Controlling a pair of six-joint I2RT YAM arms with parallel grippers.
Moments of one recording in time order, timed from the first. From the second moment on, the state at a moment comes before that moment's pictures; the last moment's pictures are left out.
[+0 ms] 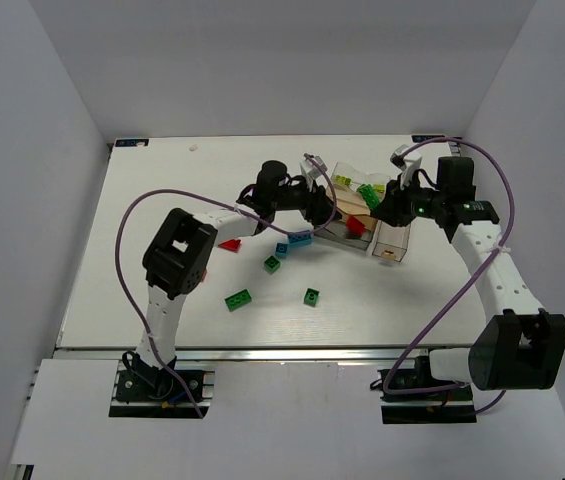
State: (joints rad) left arm -0.60 2.14 1.45 0.48 0.76 -0.16; right arm 0.06 1.30 1.13 -0.51 -0.73 -0.32
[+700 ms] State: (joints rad) left arm -0.47 1.63 1.06 0.46 0.65 -0.41; right arm 0.05 1.67 1.35 -0.61 -0.56 -0.61
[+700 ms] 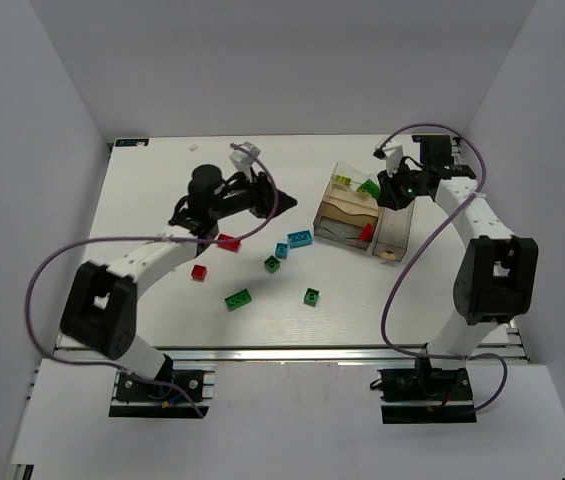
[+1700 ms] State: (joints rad) left arm -0.44 1.20 0.93 -0.35 0.07 -0.54; right arm 0.15 2.02 1.71 -0.79 -0.37 -0.87
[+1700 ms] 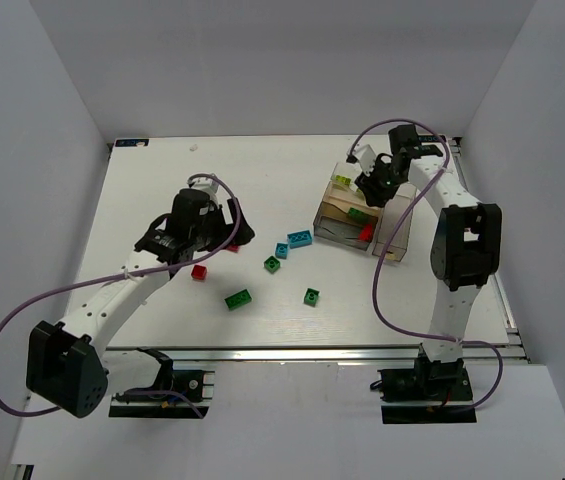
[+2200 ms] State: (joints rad) left arm -0.43 1.25 0.96 -0.50 -0.10 -0.75; right arm 0.15 1.25 1.02 -0.50 -0.75 -0.93
